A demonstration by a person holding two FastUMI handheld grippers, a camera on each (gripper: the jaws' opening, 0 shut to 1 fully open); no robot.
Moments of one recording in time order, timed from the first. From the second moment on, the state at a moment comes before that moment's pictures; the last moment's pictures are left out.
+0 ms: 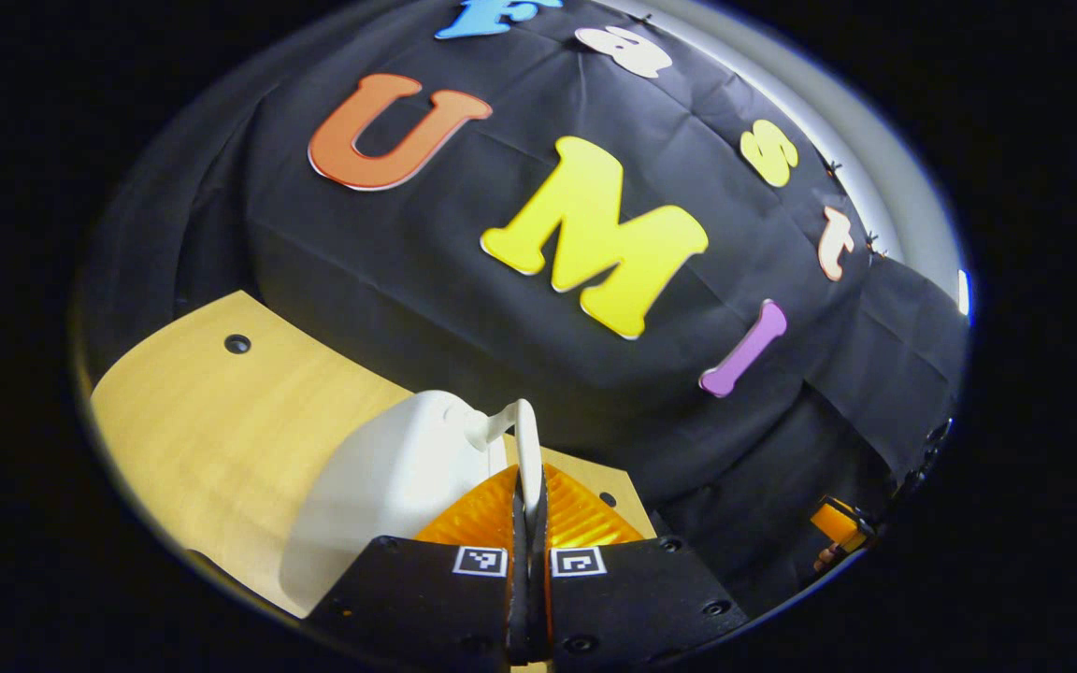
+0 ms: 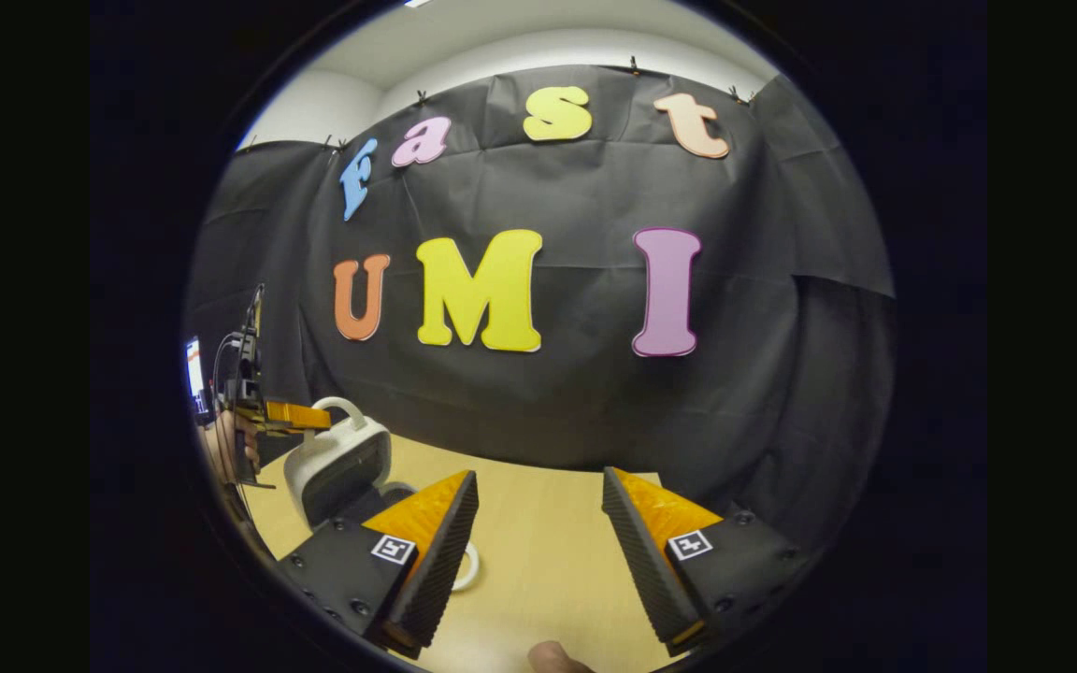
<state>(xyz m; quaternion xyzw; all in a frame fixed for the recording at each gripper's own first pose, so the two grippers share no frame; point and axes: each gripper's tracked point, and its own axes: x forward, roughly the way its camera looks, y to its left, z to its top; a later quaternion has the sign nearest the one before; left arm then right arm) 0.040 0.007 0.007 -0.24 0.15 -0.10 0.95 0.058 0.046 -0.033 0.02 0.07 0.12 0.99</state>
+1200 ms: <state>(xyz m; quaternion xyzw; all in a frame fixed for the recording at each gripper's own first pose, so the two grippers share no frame) 0.045 -0.166 -0.161 0.05 0.30 -0.06 0.95 0.040 -0.018 -0.081 0.01 0.13 0.10 0.99</state>
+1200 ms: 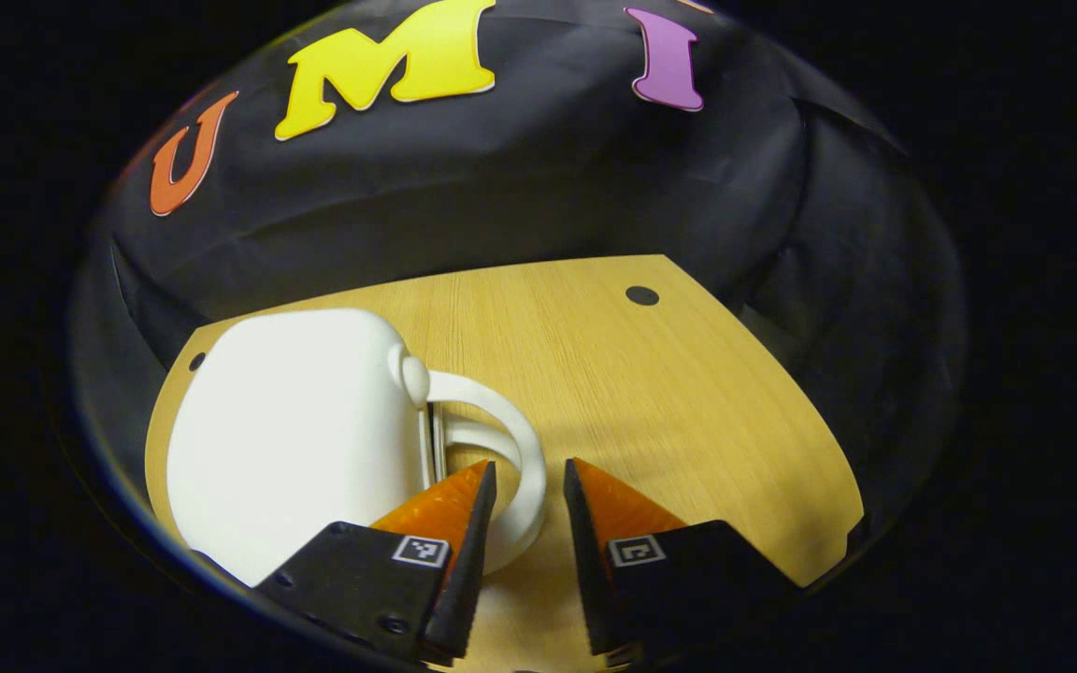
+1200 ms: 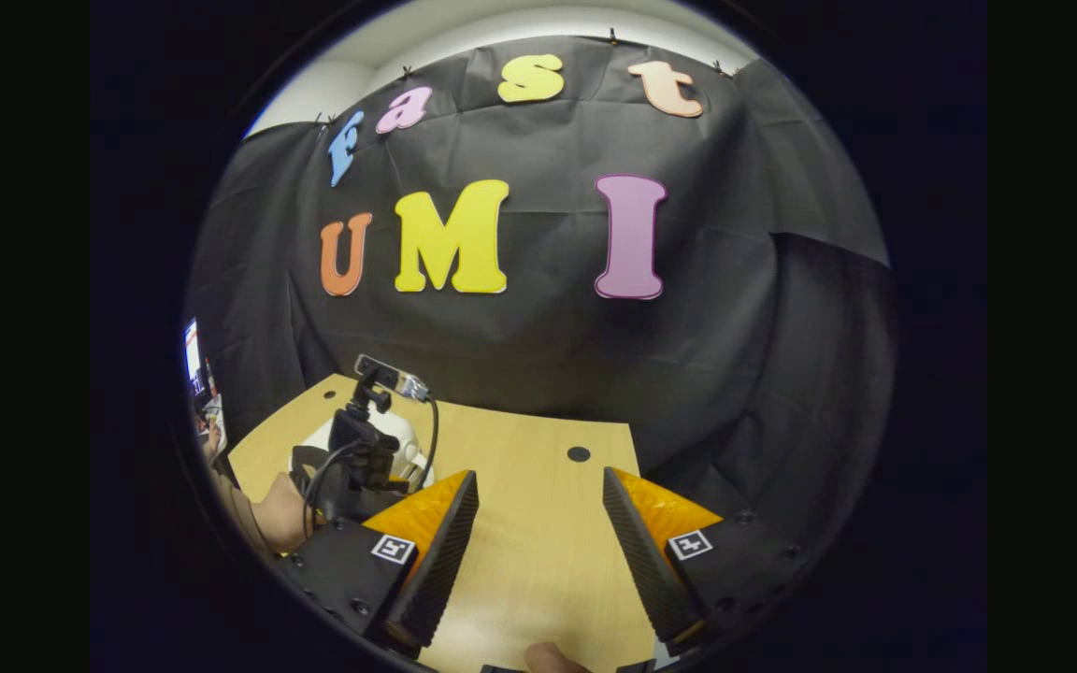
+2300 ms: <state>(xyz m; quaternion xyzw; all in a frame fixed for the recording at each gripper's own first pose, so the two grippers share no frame) -0.069 0.040 0.112 0.02 0.00 0.04 1.00 0.039 0.156 0.031 0.02 0.03 0.06 1.00</state>
